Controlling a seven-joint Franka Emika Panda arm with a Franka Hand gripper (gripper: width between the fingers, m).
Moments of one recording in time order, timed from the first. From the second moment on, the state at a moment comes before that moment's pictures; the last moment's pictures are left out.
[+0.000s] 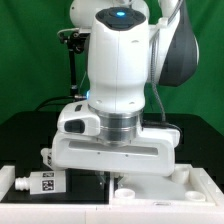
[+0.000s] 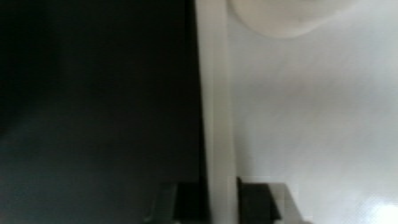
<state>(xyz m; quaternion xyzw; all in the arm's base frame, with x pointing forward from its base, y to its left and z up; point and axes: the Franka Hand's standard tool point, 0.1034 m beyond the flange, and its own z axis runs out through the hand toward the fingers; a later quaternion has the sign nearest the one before) 0.586 -0.020 0.014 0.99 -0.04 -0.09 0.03</state>
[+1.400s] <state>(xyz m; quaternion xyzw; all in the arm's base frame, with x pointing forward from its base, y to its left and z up) 0.559 -0.043 0.072 0.99 0.01 -0.11 0.02</state>
